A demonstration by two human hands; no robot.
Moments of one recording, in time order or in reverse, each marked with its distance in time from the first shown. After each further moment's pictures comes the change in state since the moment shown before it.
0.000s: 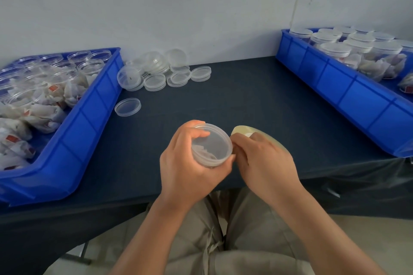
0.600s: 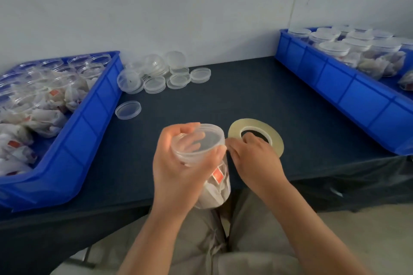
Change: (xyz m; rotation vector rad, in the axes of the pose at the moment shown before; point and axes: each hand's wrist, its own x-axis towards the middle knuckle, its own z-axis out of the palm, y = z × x) left_hand 0.002 0.038 -0.034 -0.449 -0.028 -0.458; right_hand 0.027 0.023 0.057 -0.136 -0.024 -0.048
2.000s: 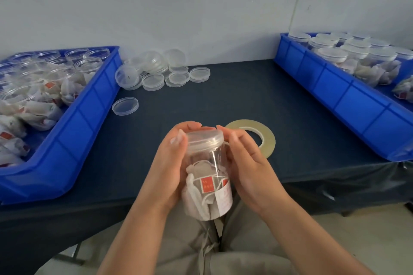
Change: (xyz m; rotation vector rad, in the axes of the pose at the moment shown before) left_hand 0.021 -0.021 -0.013 -0.391 -0.323 -0.255; right_hand -0.030 -0.042 -0.041 1.728 -0.063 0.188
